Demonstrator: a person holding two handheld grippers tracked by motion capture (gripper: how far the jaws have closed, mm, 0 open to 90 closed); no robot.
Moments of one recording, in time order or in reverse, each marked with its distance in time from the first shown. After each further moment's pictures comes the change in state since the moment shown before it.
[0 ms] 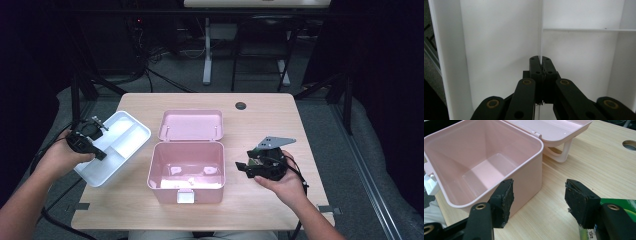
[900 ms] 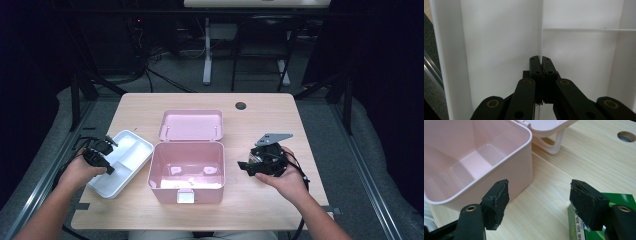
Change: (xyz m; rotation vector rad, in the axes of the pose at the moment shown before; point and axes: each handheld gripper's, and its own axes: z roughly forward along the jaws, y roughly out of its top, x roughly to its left) left arm 0.005 -0.012 0.092 0.084 -0.037 -0.084; right arm -0.012 0.004 0.006 0.085 -0.035 -0.014
